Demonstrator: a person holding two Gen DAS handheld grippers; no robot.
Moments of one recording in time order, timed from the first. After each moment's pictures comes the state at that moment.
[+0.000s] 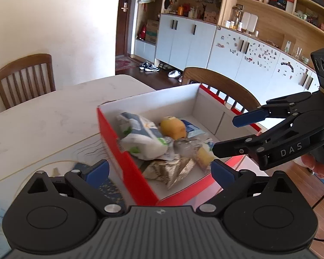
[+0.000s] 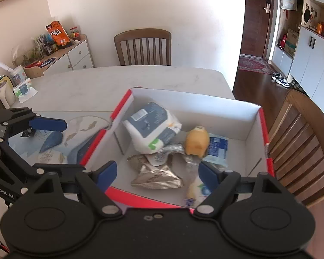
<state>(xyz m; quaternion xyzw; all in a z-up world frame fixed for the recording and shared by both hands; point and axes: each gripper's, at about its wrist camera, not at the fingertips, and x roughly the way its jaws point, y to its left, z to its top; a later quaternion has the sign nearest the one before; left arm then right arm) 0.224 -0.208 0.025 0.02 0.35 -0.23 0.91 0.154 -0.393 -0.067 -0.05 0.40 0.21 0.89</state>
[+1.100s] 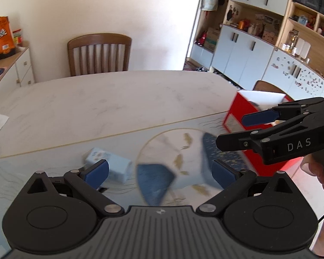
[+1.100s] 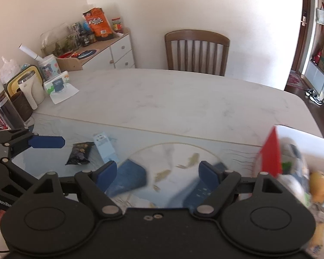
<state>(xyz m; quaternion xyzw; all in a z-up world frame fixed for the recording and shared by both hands) 0.201 0.039 -0.006 -0.04 0.36 -0.10 0.93 0.166 -0.150 -0.085 -0.06 0.40 0.28 0.87</state>
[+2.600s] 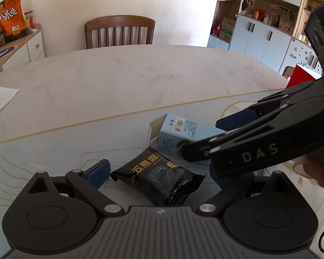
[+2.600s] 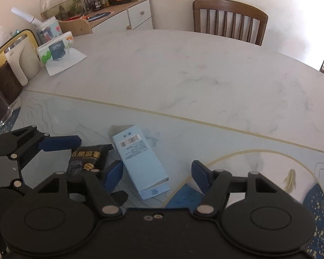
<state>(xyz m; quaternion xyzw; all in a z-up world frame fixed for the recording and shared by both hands) 0.245 0.127 -0.107 -0.03 0.38 -0.08 0.92 0.216 -0.011 -0.183 -0.10 0.45 0.30 0.83</state>
